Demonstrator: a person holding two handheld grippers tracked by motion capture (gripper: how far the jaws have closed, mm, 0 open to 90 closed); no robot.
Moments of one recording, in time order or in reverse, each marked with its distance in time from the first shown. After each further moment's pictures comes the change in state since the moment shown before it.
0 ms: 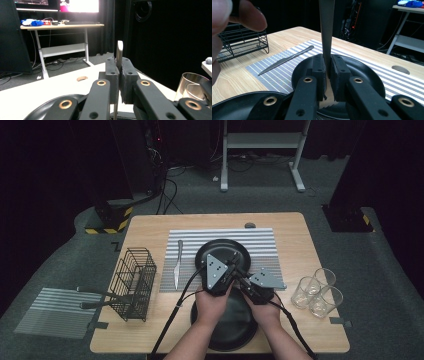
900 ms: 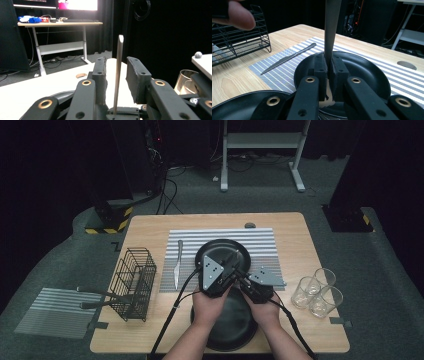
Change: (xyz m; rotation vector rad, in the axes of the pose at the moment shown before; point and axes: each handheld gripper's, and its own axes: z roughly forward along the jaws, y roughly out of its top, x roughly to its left) left arm 0.007 -0.005 -0.007 0.024 -0.018 0.003; right arm -0.004 -0.001 0.004 0.010 0.016 0.026
